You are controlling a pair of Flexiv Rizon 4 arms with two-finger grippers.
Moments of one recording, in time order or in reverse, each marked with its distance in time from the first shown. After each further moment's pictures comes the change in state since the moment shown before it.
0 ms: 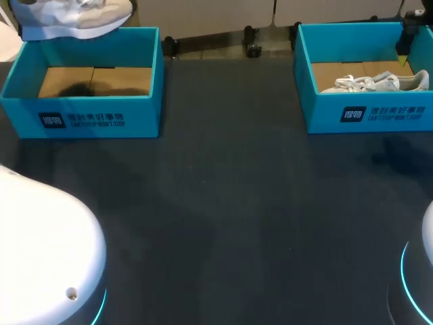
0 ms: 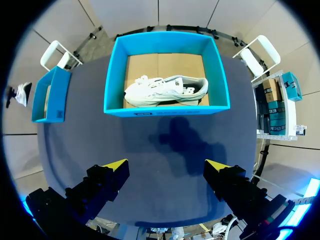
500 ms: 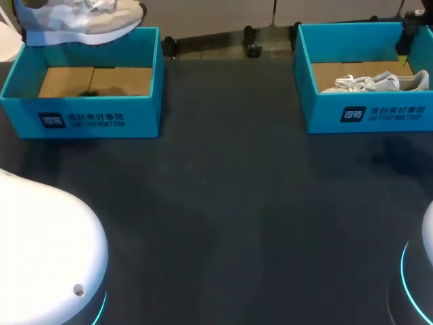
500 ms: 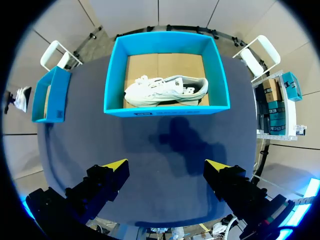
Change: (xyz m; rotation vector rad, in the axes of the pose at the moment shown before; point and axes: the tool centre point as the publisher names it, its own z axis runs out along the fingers) left arm -0.023 -0.045 -0.011 0.027 0.043 -0.045; right arm 0.000 0.000 0.000 0.000 0.000 0.000
